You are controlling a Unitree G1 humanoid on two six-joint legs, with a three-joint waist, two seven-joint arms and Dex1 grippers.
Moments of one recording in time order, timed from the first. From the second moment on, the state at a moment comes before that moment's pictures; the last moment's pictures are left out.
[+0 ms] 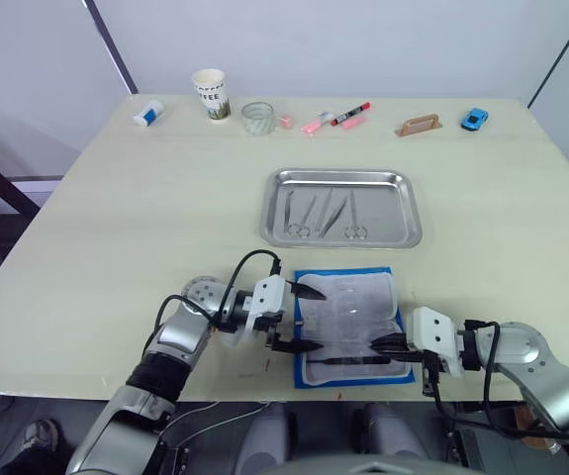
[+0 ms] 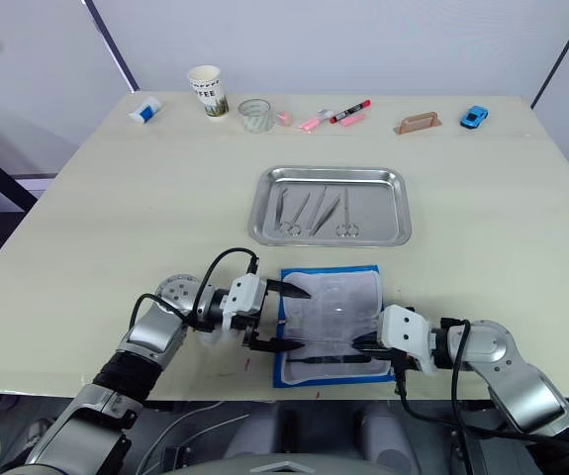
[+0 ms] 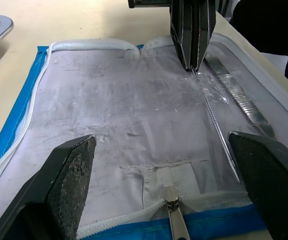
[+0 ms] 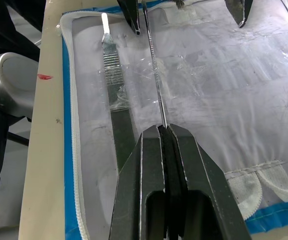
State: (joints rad) left arm -0.34 0.50 -0.29 0.28 -0.19 -0.18 -1.38; right arm 0.02 -0.73 0.27 -0.37 0.17 0.23 1.00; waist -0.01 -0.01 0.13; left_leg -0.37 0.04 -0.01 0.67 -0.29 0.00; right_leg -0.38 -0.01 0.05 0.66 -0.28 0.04
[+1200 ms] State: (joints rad) left arm -0.34 0.47 -0.31 0.26 -0.16 -0.15 -1.34; right arm -0.13 -0.99 0.19 -0.64 0.32 0.70 1.04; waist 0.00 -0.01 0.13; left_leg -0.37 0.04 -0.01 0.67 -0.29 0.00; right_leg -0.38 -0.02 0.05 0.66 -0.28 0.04
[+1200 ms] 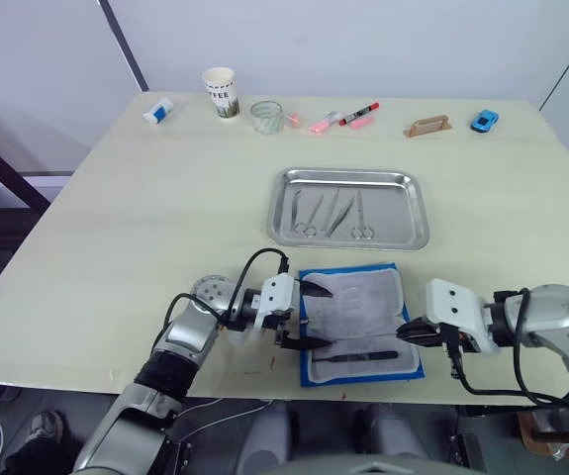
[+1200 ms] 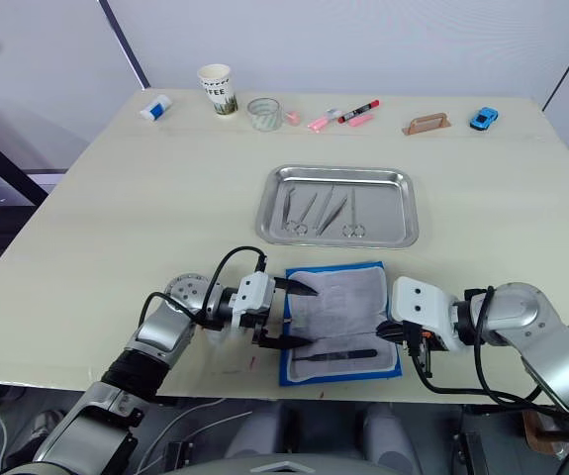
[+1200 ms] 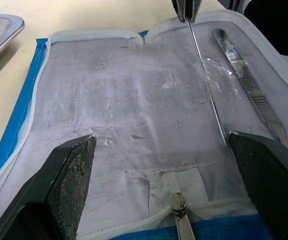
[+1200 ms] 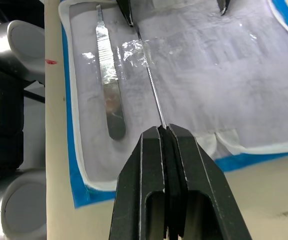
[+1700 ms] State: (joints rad) left arm -0.33 0.49 -0.31 0.24 -0.17 -0.15 -1.33; right arm 0.08 -1.12 -0.08 -0.56 0.35 0.55 1.13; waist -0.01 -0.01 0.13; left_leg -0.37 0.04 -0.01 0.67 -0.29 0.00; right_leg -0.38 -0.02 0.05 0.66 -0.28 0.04
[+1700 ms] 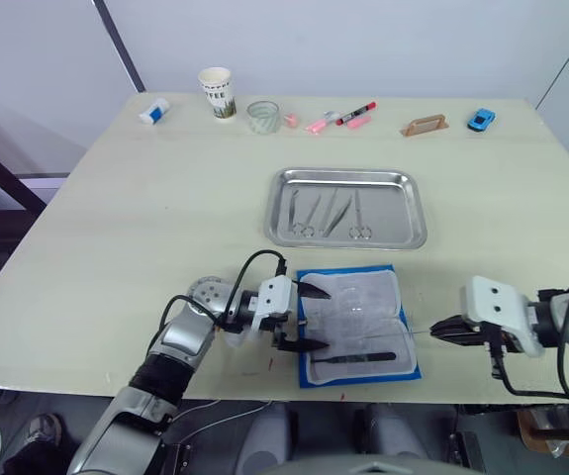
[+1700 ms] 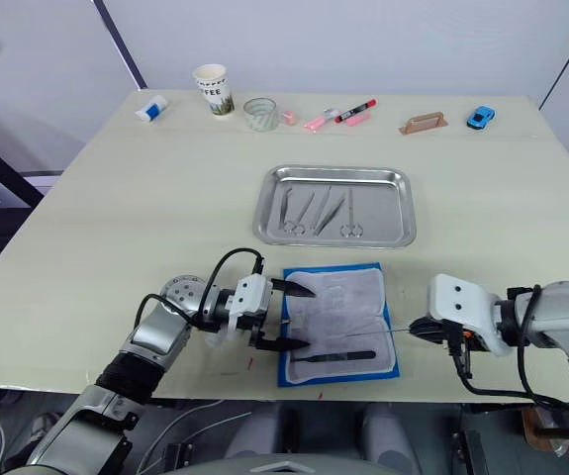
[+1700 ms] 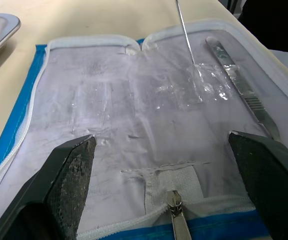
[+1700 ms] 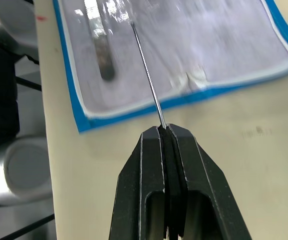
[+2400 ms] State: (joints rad) left arm -0.32 0.50 -0.31 0.23 -0.17 -0.14 -1.33; right arm -0.34 -0.64 -0.16 -0.50 0.59 1.01 0.60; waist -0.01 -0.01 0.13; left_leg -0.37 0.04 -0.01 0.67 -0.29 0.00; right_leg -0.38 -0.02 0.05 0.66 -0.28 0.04
